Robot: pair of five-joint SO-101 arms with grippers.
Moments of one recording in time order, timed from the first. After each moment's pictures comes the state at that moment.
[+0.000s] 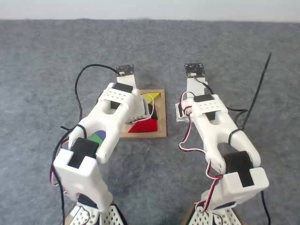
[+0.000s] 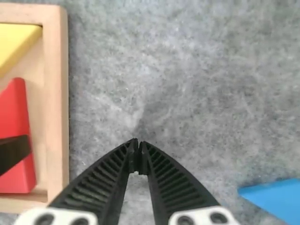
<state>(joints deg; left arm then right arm) 10.1 16.5 19.1 64.7 31.7 -16.3 5.7 30.8 44.3 -8.2</state>
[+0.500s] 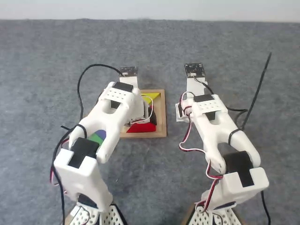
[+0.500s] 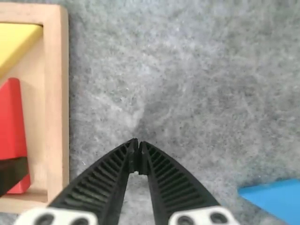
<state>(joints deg) 10.3 16.5 17.8 69.1 23.8 -16.3 5.7 30.8 44.3 -8.1</state>
